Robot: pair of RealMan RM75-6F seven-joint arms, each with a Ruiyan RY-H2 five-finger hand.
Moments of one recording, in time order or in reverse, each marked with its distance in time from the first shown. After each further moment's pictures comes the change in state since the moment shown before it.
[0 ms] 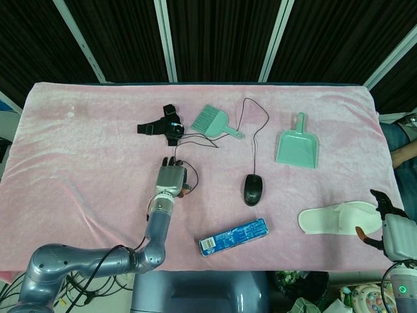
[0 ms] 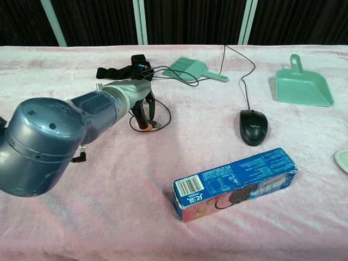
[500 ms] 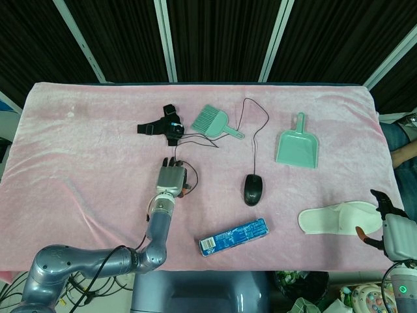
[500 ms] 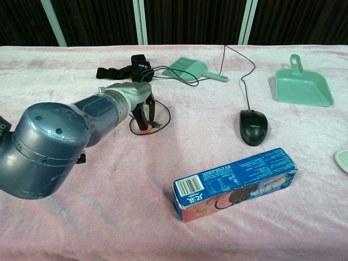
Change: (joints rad) left arm 0.001 -0.020 0.001 0.030 0.004 -0.009 0.002; right arm 0.000 0.002 0.001 -0.001 0.003 -0.002 0.007
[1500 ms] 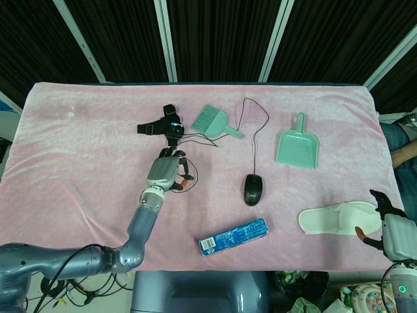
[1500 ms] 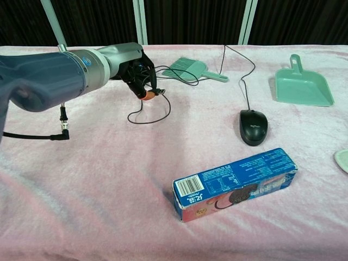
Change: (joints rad) left arm 0.122 0.247 -0.054 -0.348 0.144 -0.044 -0.213; right arm 0.001 -0.001 -0.001 -0.003 -0.001 -0.001 -0.006
